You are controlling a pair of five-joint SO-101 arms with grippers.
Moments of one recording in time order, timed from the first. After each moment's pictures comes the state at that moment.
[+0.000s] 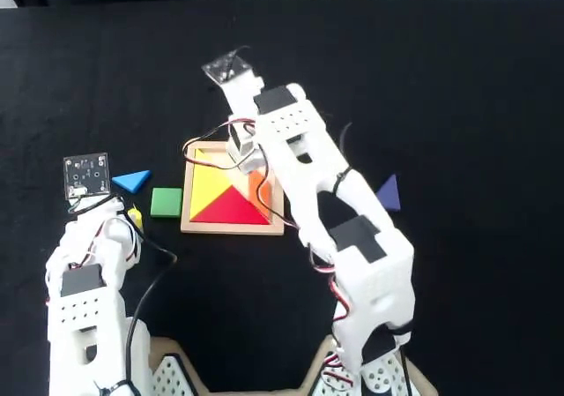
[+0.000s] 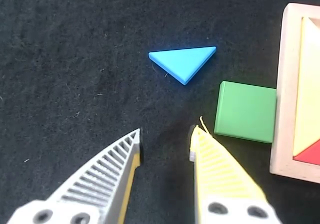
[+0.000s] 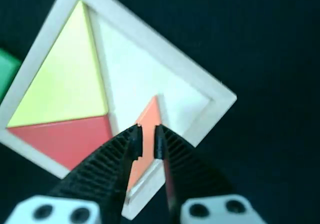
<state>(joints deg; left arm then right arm) -20.0 -62.1 84.5 35.3 -7.9 -26.4 26.6 -12.0 73.0 8.6</state>
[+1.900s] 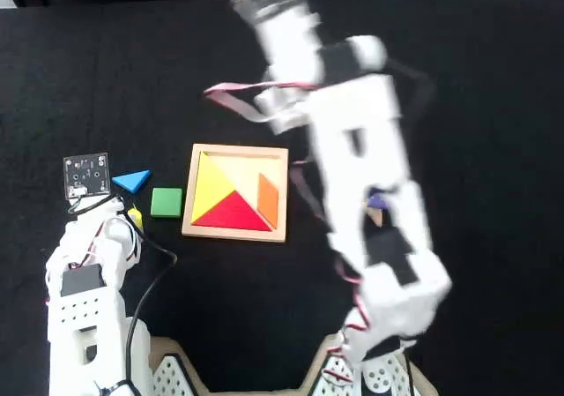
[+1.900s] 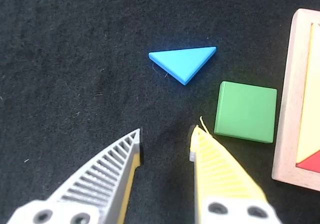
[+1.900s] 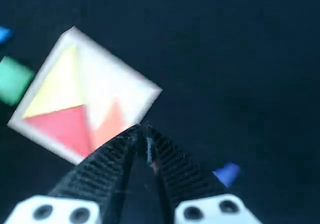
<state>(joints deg) -20.0 -62.1 84.5 35.3 -7.9 -13.1 9.9 -37.3 99.1 12.3</state>
